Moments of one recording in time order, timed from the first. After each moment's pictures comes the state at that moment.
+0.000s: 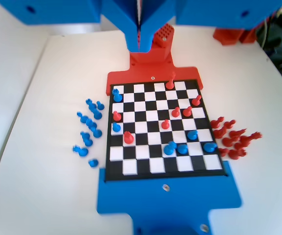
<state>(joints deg) -9.1 119.1 93.5 96.1 -75.7</state>
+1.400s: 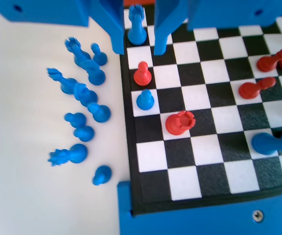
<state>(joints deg) -20.6 76.9 101.6 60.0 -62.8</state>
